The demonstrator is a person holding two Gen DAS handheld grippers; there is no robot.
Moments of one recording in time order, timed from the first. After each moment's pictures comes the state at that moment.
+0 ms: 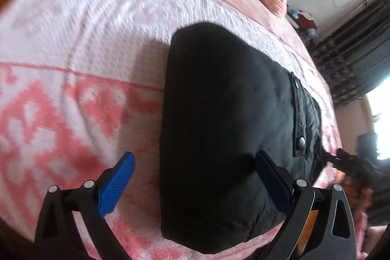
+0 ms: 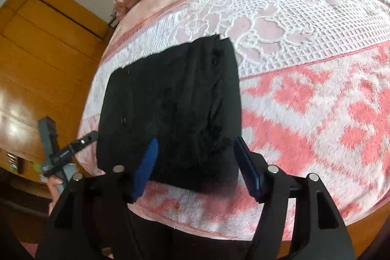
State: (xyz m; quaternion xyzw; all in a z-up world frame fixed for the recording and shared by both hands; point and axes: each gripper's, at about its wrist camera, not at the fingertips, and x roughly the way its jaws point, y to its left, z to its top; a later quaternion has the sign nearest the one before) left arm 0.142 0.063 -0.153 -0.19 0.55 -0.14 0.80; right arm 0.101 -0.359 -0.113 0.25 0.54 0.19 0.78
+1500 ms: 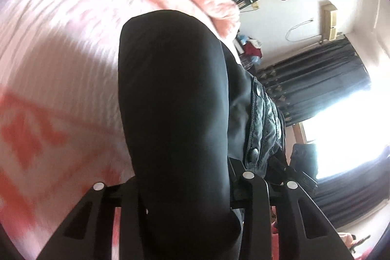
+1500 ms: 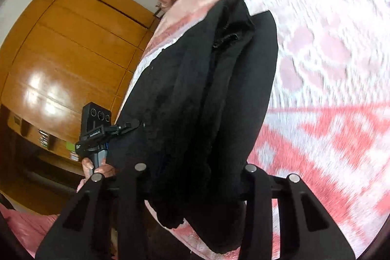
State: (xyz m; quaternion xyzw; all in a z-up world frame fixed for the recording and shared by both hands) left arm 0.171 0.025 -0.146 -0.35 0.46 -0.27 0.77; right arm 0.132 -0.381 -0.098 0.24 0.50 0.33 0.76
